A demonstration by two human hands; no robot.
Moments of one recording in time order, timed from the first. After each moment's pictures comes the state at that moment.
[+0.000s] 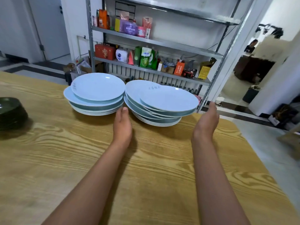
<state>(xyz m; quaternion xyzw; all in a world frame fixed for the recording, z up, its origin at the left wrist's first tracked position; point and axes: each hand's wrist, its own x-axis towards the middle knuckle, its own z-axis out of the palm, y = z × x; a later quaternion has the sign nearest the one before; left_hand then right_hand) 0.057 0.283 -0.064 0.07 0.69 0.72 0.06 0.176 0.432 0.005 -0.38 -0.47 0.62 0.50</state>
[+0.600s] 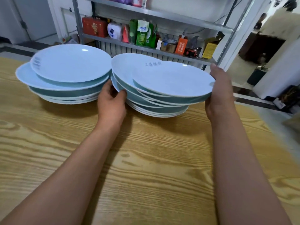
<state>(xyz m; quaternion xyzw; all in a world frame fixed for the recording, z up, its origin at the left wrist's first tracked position) 0.001 0.321 -0.088 0.11 0.63 0.76 0.02 0.118 0.504 -0.007 -0.31 -0.57 0.65 0.39</state>
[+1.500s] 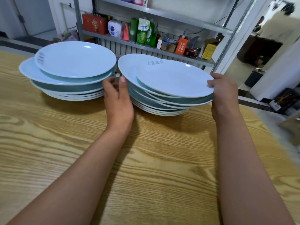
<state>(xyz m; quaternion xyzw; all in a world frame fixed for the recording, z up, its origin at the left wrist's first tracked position) 0.018 0.320 -0.082 0.10 0.65 0.76 -0.03 0.123 0.508 -0.006 -0.39 -0.63 0.55 0.39</state>
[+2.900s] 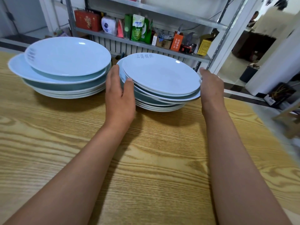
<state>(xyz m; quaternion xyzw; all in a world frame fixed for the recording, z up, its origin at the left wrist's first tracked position) 0.026 0.324 -0.079 0.20 0.72 0.67 -0.06 0.115 0.498 -0.018 -0.38 -0.65 0.53 0.40</state>
